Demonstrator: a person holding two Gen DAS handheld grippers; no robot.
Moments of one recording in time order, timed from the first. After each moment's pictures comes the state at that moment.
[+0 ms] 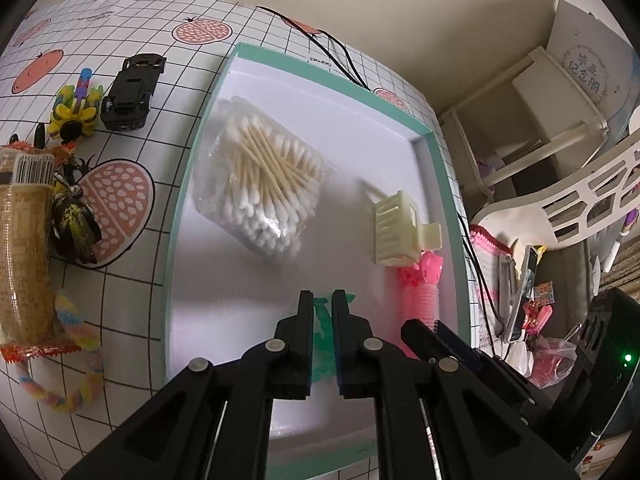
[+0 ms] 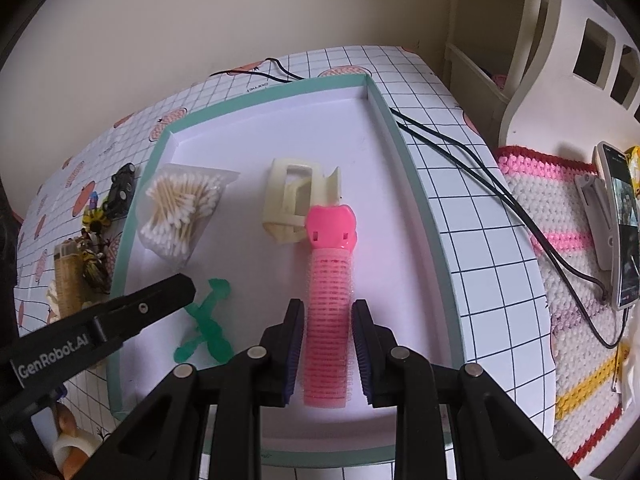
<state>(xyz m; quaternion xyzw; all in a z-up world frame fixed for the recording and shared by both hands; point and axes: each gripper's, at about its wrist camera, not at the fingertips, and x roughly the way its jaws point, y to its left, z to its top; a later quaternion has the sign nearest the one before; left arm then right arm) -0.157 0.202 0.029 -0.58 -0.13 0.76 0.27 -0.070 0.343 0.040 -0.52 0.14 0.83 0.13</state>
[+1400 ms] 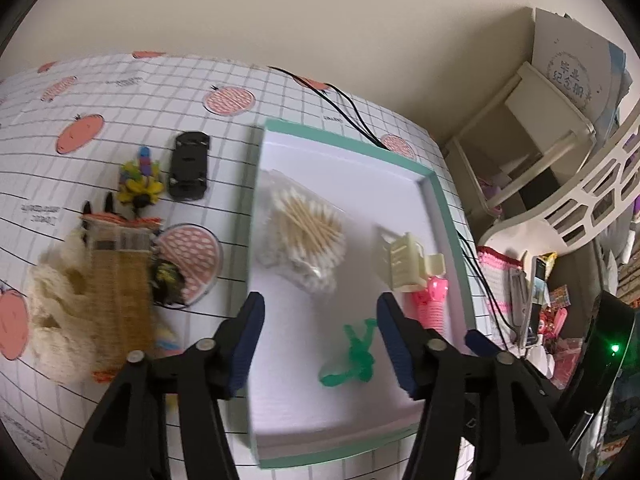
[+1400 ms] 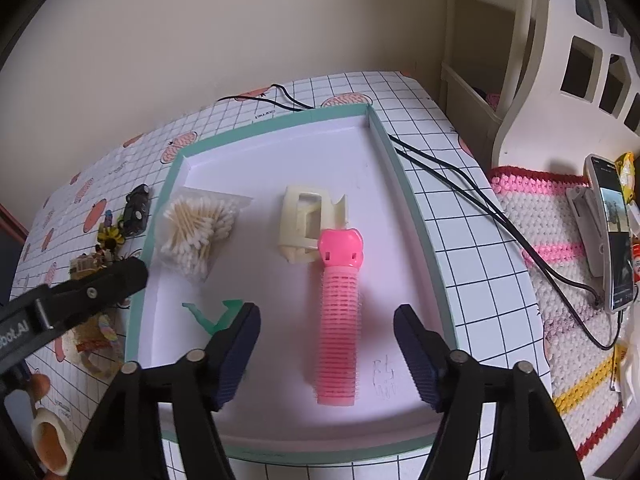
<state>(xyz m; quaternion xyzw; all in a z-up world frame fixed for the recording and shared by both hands) -0.152 0.166 0.076 -0.52 -0.08 0.81 0.24 -0.064 0.336 0.059 -0.48 0.14 0.85 0.13</state>
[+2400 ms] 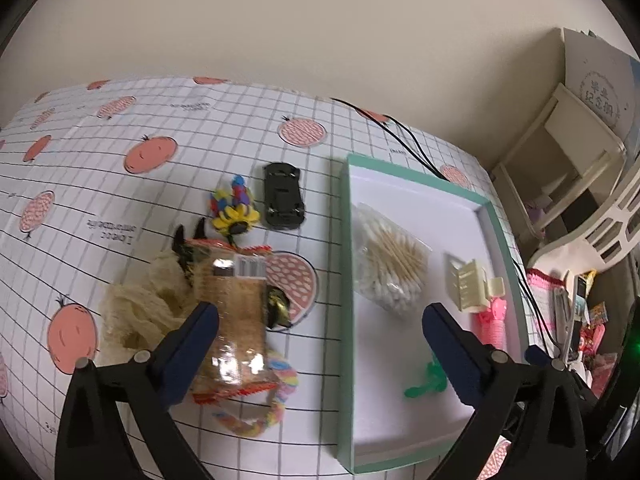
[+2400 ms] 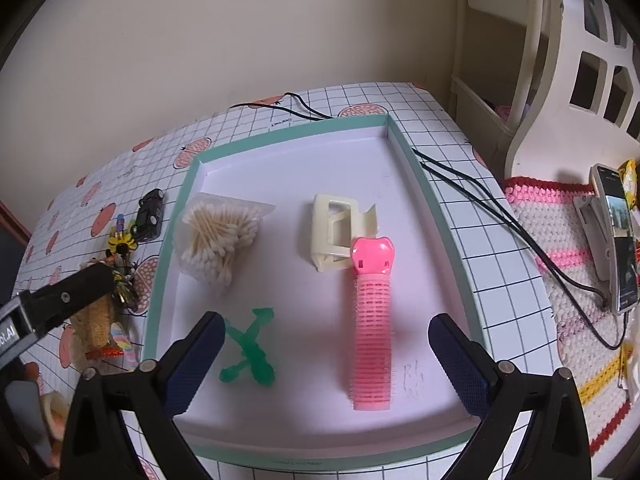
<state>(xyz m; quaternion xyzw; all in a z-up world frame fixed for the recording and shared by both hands) -0.161 0.120 0.078 -0.49 -0.06 0.85 0.17 -0.068 0.317 0.062 -0.46 0.13 0.87 0.13</state>
